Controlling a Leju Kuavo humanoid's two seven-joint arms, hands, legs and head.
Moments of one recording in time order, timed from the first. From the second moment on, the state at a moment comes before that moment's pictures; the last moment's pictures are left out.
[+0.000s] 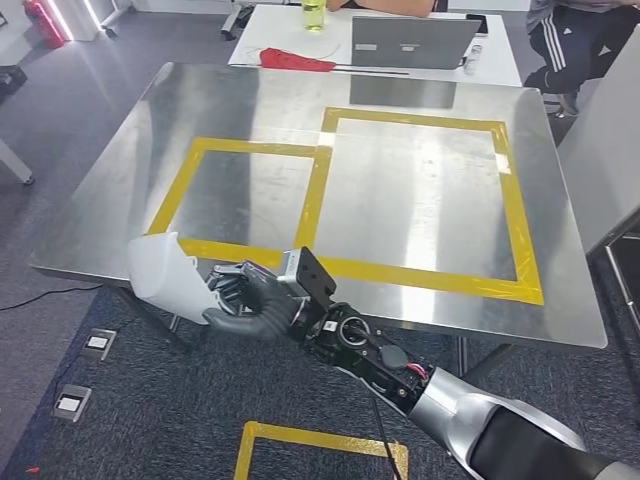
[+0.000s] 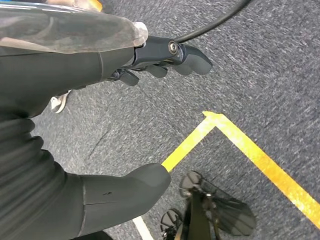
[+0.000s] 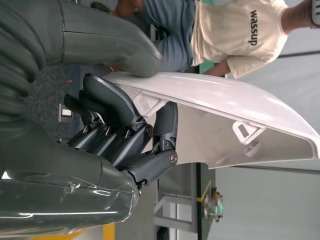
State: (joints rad) left arm -0.11 0.14 -0.96 -0.21 1.25 0.35 -0.01; right arm -0.49 0.08 0.80 -1.25 -0.54 0.28 -0.45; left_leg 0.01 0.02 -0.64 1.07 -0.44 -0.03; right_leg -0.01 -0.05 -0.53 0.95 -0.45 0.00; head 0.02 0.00
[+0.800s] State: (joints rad) left arm -0.10 0.14 -0.96 -0.21 1.27 0.34 -0.01; right arm -0.58 -0.07 0.71 -1.31 -0.36 -0.04 -0.30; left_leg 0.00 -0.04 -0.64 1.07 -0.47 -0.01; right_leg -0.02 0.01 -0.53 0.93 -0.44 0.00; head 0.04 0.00
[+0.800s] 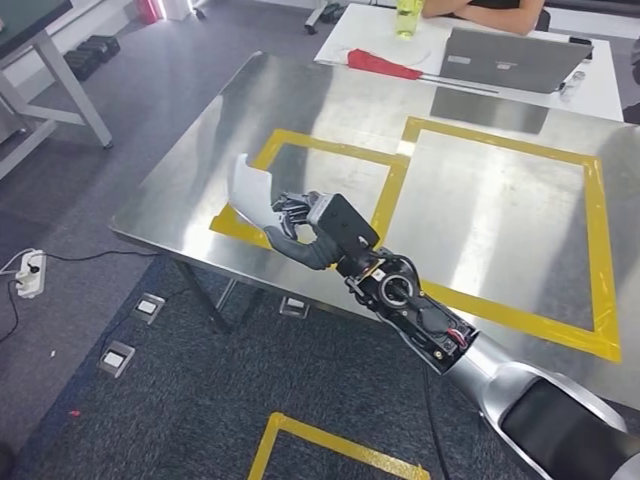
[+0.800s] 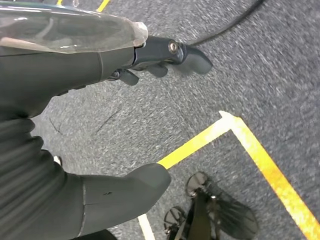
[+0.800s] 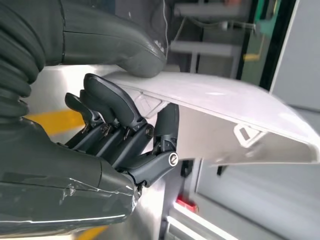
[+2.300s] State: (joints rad) left arm -0.10 0.14 -0.96 -0.21 1.27 0.31 -0.03; right arm -0.38 -0.51 0.30 -1.36 -0.10 -0.25 -0.03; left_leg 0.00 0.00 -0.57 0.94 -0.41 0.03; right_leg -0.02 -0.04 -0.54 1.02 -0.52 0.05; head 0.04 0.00
